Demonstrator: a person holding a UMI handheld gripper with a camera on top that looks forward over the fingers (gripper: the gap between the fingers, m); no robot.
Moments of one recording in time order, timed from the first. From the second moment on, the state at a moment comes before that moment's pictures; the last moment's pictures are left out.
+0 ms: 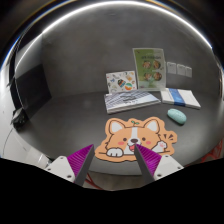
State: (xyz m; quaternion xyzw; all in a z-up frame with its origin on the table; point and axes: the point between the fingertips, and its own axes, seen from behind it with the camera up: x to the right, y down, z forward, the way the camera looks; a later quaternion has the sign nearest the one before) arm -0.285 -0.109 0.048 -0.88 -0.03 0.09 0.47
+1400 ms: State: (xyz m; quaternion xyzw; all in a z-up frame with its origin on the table) arm -0.010 0.118 -0.013 -0.89 -0.08 0.05 0.45
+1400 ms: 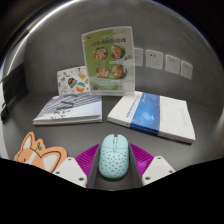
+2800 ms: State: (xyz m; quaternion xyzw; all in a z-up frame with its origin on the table) arm -0.233 -0.019 -0.006 -0.88 0.01 0.00 0.48
